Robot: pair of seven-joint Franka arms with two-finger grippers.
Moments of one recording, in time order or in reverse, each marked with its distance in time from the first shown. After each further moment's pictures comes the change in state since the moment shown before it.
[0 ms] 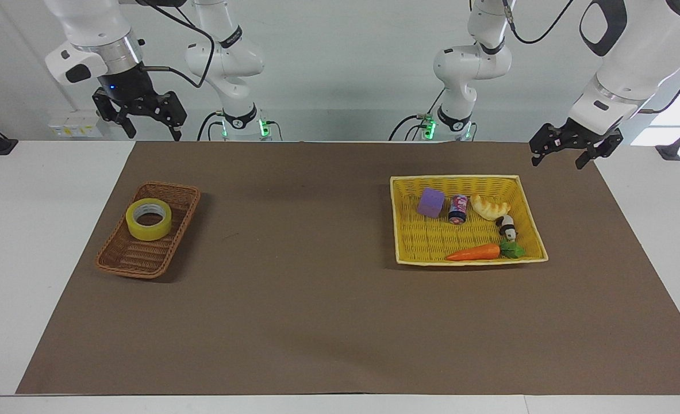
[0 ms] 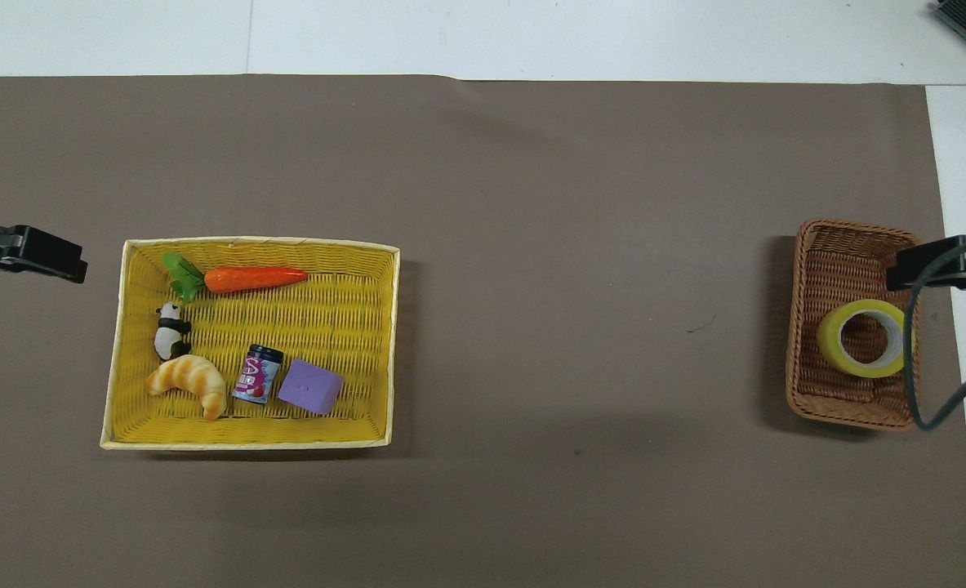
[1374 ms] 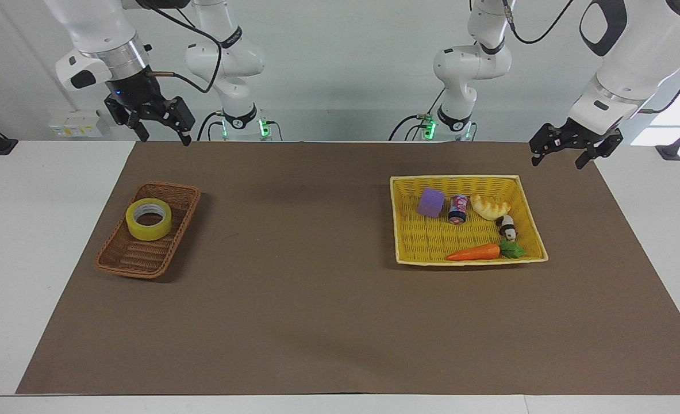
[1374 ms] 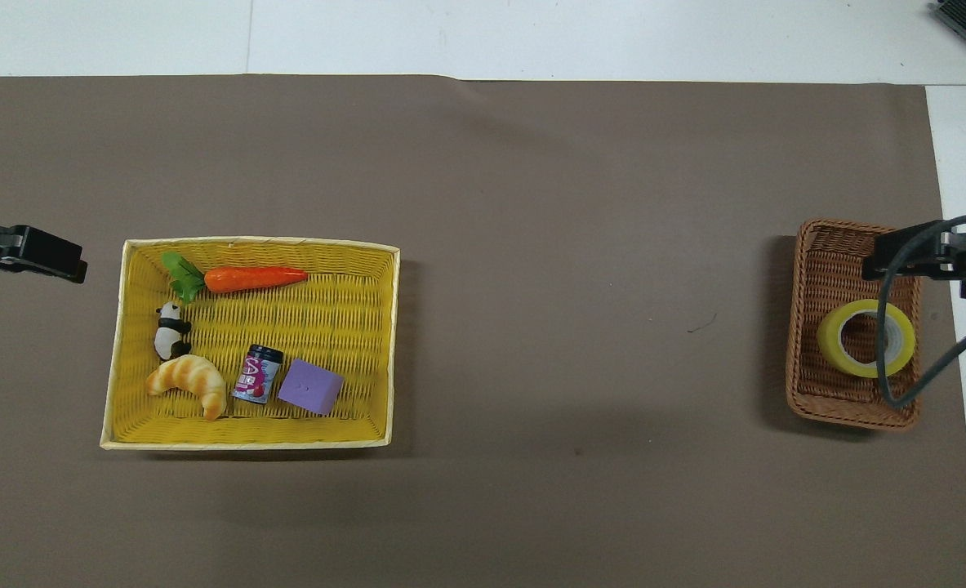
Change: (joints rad) left arm 0.000 0.000 0.000 0.000 0.000 0.000 0.000; right arm 0.009 0.010 0.002 -0.005 0.027 0.019 0.107
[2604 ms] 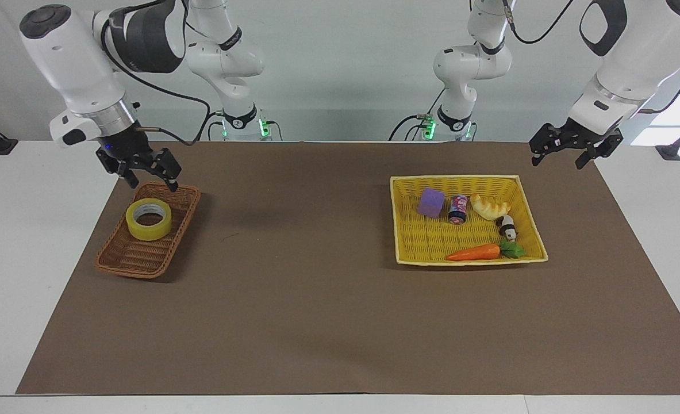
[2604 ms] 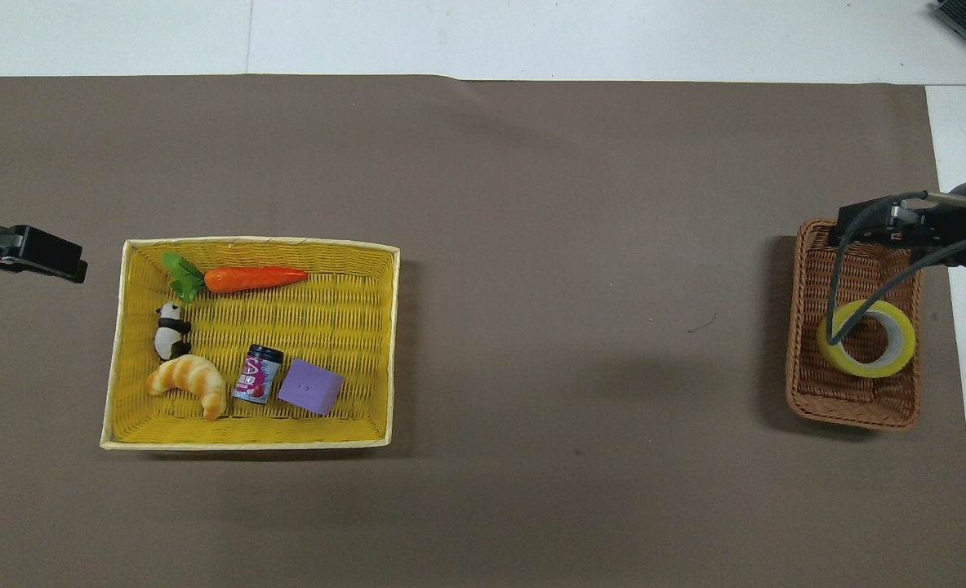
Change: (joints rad) left arm 0.000 0.000 0.000 0.000 0.000 0.000 0.000; right arm -0.007 0.030 -0.014 -0.158 0.051 0.250 0.045
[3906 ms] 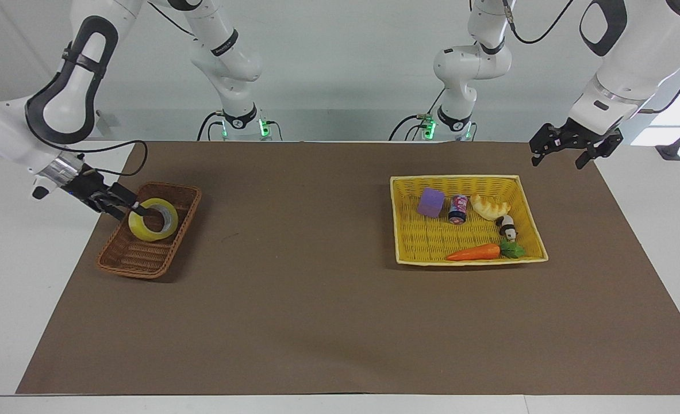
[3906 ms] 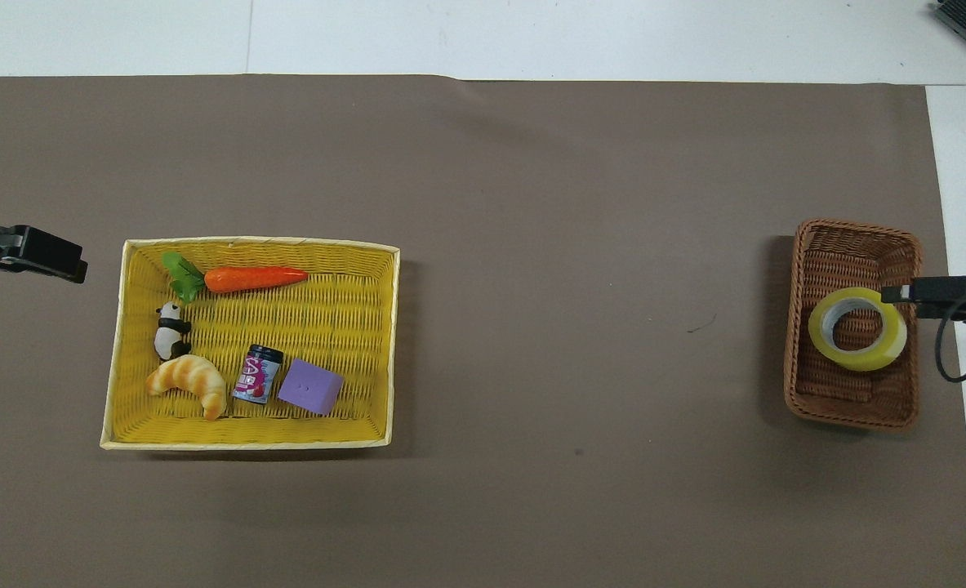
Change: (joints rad) left arm 0.000 0.000 0.000 0.000 0.000 0.000 0.000; right arm -0.435 0.190 -0.024 -0.193 0.451 0.151 -0.744
